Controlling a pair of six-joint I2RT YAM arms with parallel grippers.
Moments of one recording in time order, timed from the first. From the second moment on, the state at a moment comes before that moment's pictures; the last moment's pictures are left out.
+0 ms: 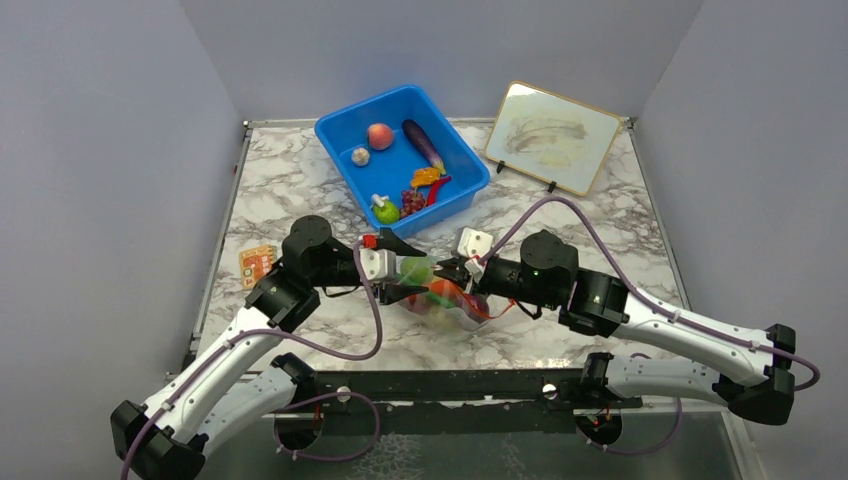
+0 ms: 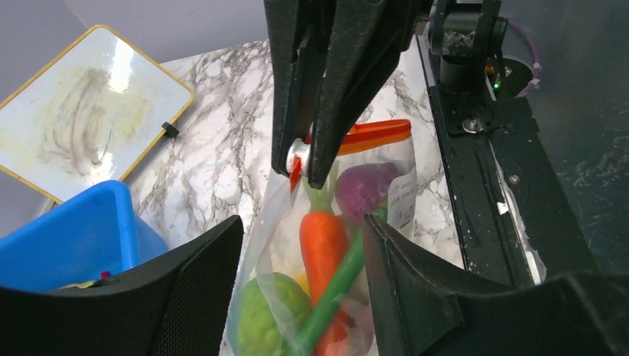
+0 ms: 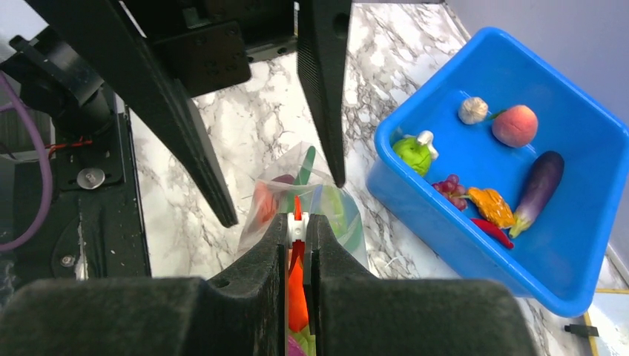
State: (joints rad) left arm -0.61 0.79 0.73 -0.10 0.89 0.39; right arm 1.14 0.99 0.95 -0.15 -0.04 -0.30
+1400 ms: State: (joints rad) left arm -0.62 0.82 0.76 -0.10 0.90 0.45; right arm 1.14 0.97 0.93 -0.16 -0.08 -0.24
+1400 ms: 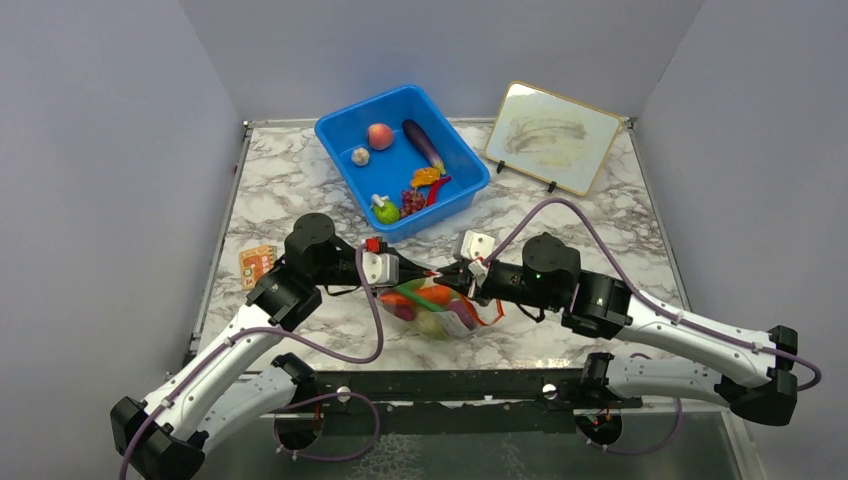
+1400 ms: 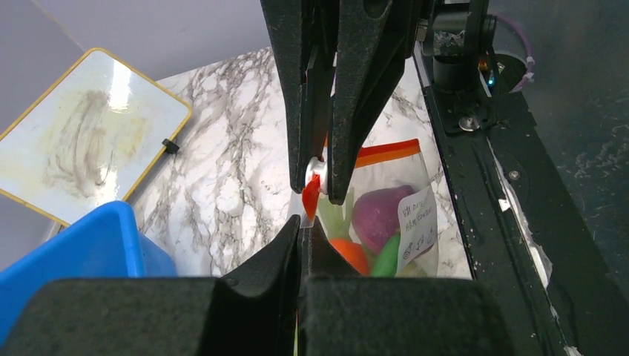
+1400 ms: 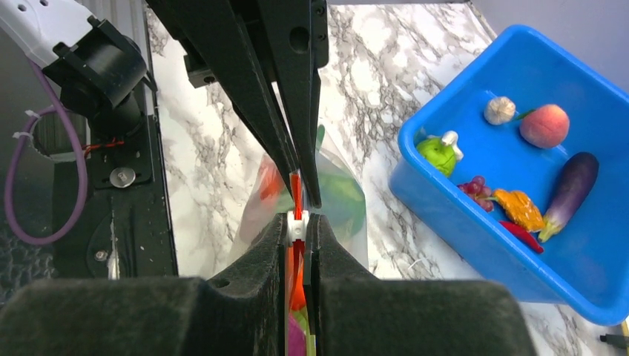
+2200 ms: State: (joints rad) left arm -0.58 0.78 0.85 -0.18 0.82 0.49; right arm 1.14 0.84 0.90 -0.34 0.02 -0.20
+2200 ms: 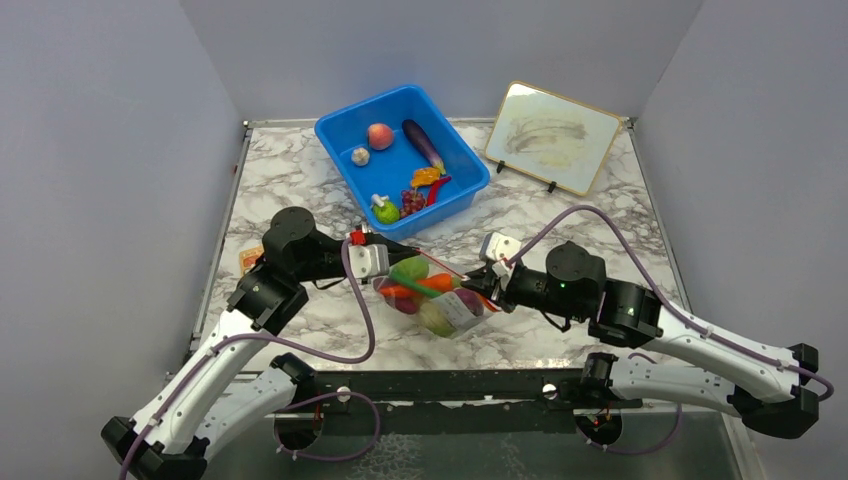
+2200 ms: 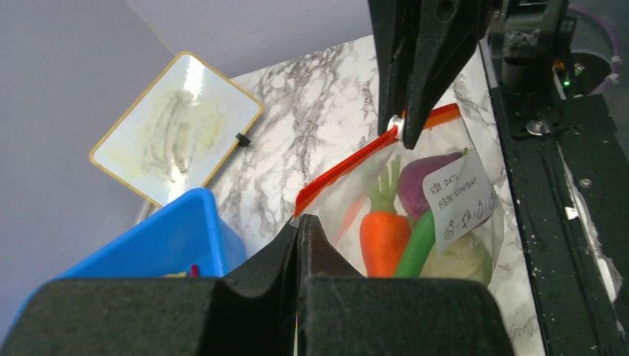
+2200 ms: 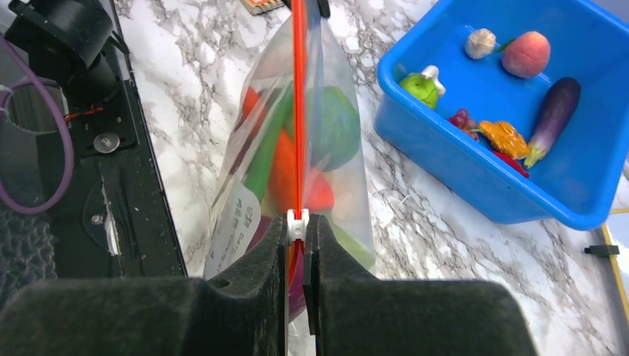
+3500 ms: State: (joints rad) left arm -0.54 0.86 0.85 -0.38 1.07 0.73; right arm 1.14 1.07 1.02 -0.39 -0.15 -0.31
